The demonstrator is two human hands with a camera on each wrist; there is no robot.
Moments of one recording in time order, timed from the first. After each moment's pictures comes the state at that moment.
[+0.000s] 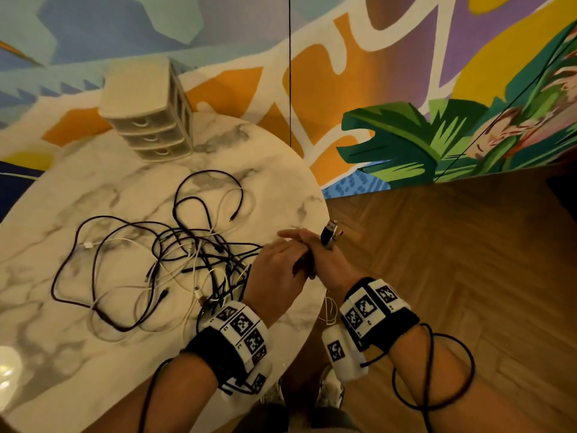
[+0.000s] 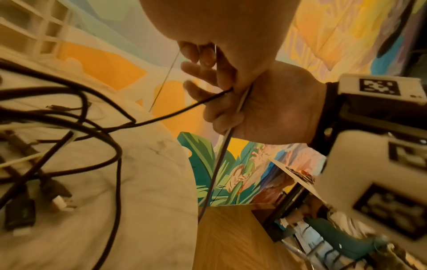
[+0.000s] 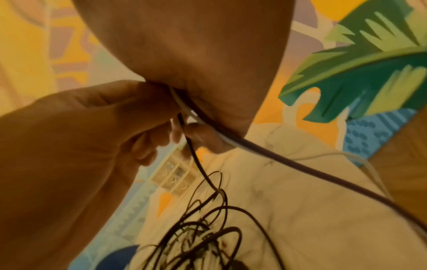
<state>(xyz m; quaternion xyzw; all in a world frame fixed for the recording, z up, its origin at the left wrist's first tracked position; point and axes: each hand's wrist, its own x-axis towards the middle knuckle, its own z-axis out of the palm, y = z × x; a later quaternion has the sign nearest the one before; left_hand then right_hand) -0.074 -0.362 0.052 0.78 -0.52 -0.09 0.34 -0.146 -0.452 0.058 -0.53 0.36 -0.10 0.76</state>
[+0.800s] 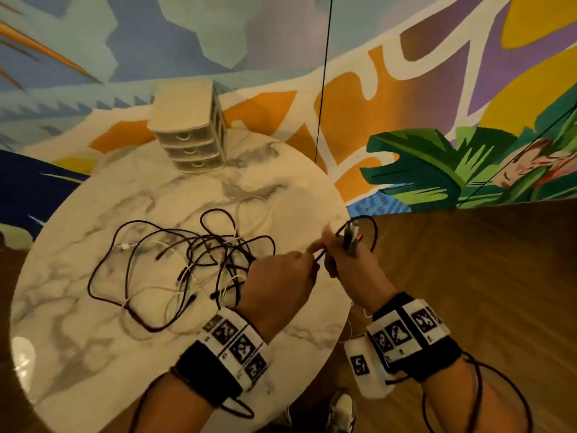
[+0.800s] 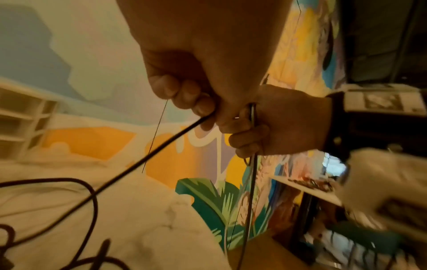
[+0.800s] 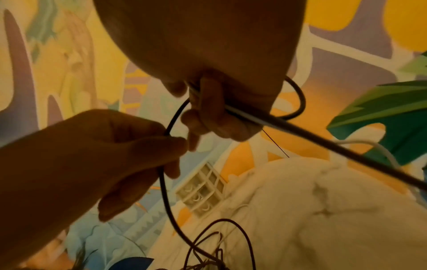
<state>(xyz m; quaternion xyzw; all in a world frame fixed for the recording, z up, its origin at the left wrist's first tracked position) -0.050 -0.339 0.109 0.83 -0.55 -0.05 0.06 -0.132 -0.452 0.099 -0.69 0.35 -0.09 0.63</state>
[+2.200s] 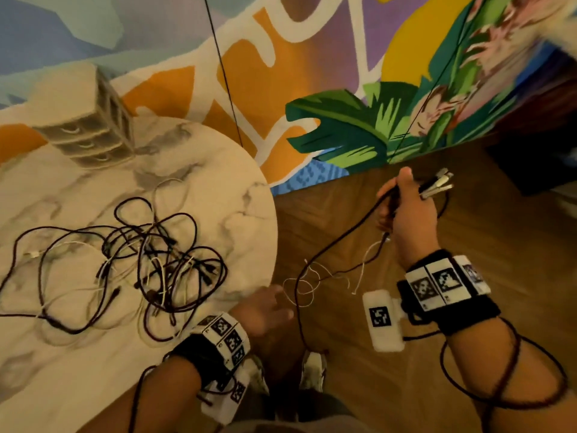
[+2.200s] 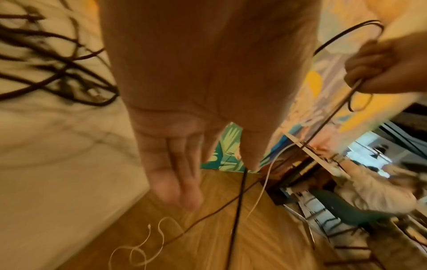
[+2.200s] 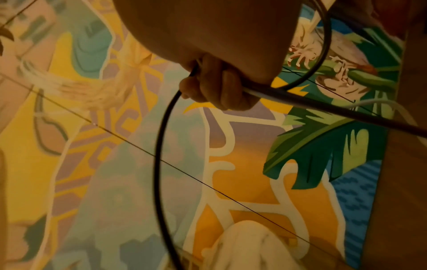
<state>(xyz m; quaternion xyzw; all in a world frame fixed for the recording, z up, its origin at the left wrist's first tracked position) -0.159 -0.343 0.007 0.73 -0.41 -0.54 0.08 -0.312 -0.531 0.123 -0.47 0.49 -0.41 0.61</state>
